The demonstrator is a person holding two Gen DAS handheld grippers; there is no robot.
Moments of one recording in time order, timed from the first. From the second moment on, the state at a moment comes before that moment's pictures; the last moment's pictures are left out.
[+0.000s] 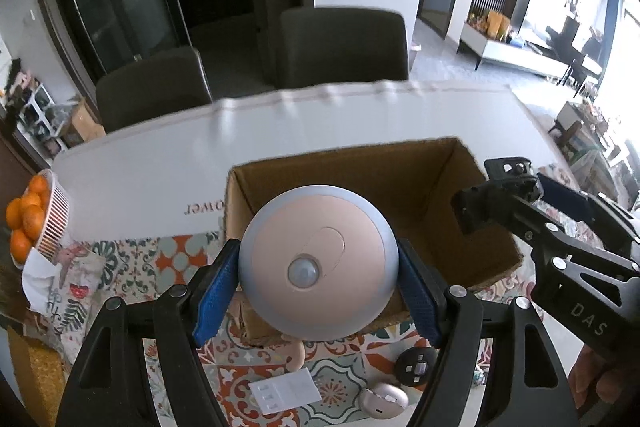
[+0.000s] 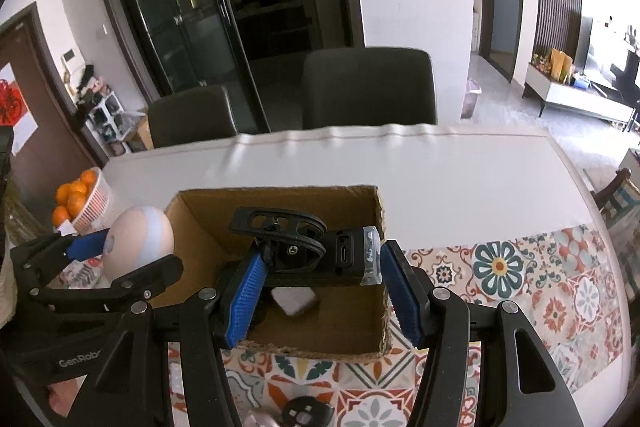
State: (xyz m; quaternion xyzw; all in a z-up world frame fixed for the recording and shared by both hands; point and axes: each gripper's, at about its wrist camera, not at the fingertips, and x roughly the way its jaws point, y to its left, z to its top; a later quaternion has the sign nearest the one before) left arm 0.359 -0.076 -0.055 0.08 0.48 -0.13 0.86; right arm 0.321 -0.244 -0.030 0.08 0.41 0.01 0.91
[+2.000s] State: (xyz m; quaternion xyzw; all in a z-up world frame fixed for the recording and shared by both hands) left arm 0.227 -0.076 -0.047 0.09 0.44 -0.07 0.89; right arm 0.206 -0.259 -0.033 0.04 0.44 -0.02 0.90
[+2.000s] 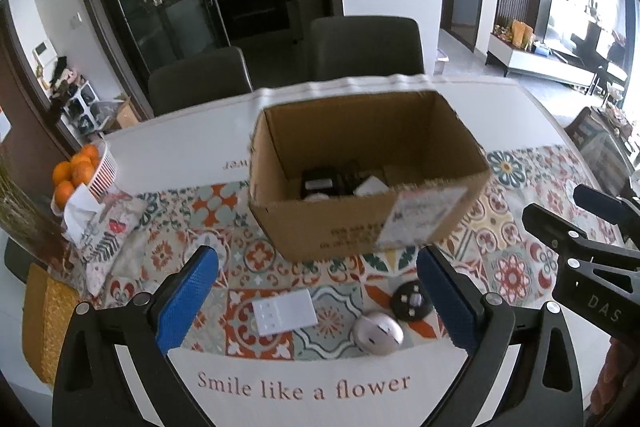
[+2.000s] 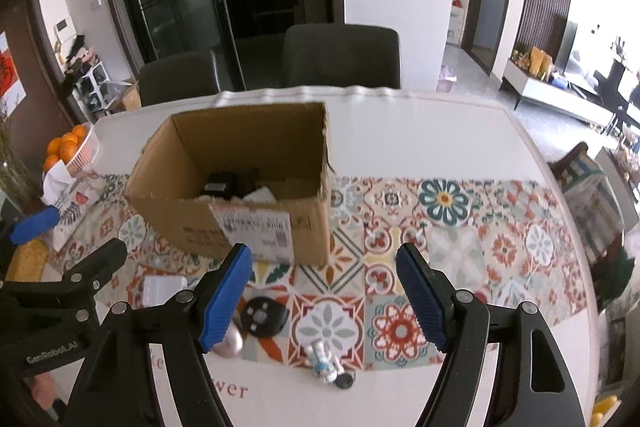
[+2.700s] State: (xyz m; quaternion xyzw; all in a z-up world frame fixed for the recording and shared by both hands) left arm 0.195 -0.090 -0.141 0.11 0.54 -0.08 0.83; right arm 0.171 -0.261 -0.117 0.03 0.53 -0.01 0.85
